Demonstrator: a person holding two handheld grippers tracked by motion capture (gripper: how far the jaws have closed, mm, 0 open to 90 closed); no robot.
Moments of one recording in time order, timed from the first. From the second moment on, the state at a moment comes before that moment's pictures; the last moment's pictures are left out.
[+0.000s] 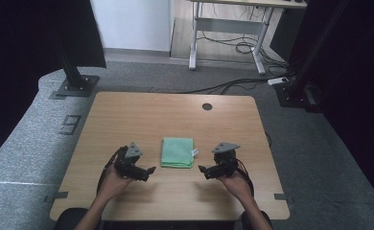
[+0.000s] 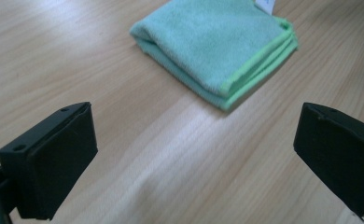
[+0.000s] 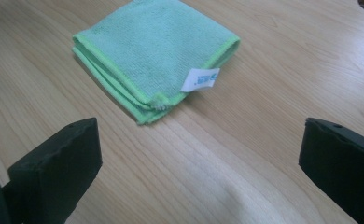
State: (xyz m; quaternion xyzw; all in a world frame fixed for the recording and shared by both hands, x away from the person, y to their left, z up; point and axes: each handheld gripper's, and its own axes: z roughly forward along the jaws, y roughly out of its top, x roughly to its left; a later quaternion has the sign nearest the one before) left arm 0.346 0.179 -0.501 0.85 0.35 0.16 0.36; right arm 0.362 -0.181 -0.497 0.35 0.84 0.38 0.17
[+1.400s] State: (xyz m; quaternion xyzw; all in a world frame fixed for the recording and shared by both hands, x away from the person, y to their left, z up) left arm 0.340 0.192 -0.549 0.85 0.38 0.14 0.32; right arm 0.352 -0.209 -0.557 0.40 0.83 0.35 0.16
